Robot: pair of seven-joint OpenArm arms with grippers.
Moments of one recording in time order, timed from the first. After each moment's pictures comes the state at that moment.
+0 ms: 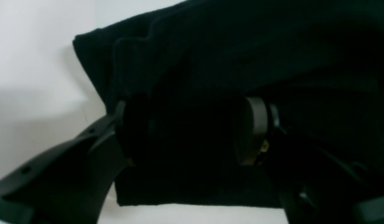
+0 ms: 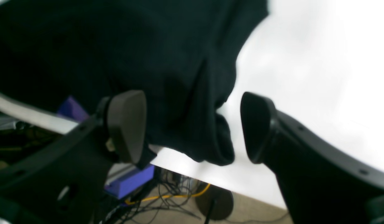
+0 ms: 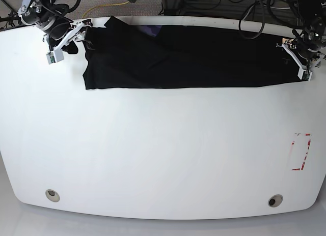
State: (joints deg) left arm 16.4 -16.0 -39.5 90.8 -6.5 -42.8 45.5; right arm -30.9 10.5 34.6 111.6 48.9 37.6 -63.5
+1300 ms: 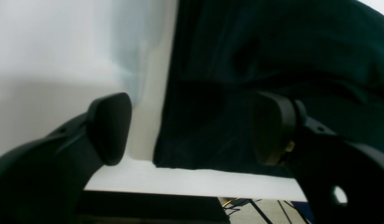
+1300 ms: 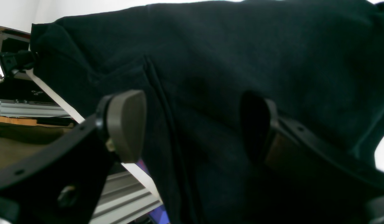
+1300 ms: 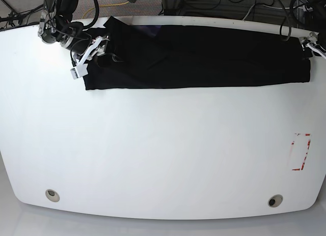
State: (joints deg) left arm 14.0 -24.8 -52.6 75.1 -37.4 -42.8 62.4; right arm -20.2 11.2 22.5 96.0 57.2 40.5 -63.4
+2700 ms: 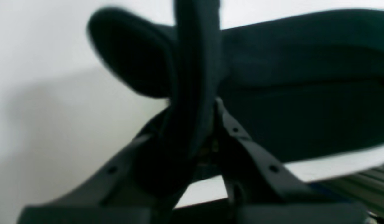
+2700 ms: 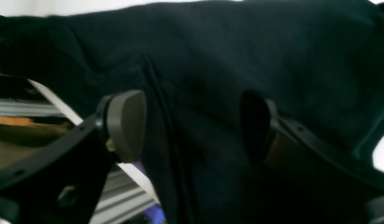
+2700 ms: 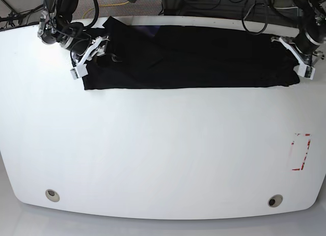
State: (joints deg) left arm 24.8 -14.3 -40.8 111.8 -37.0 -42.7 60.5; right arm -19.9 11.1 22.6 96.0 54.7 40.5 -63.3
